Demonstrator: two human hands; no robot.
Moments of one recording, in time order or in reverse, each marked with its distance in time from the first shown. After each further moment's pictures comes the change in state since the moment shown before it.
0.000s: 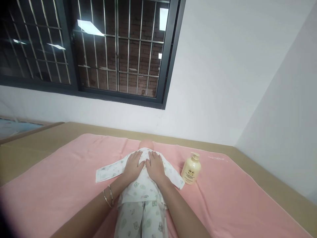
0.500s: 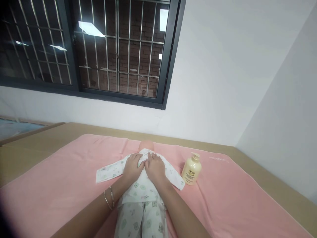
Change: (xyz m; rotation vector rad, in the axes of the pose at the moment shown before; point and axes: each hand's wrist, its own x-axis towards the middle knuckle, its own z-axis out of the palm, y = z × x) left_hand -0.005 0.012 -0.012 -0.026 0.093 -0.013; right_hand -0.006 -0.019 -0.016 -0.167 0.019 0.018
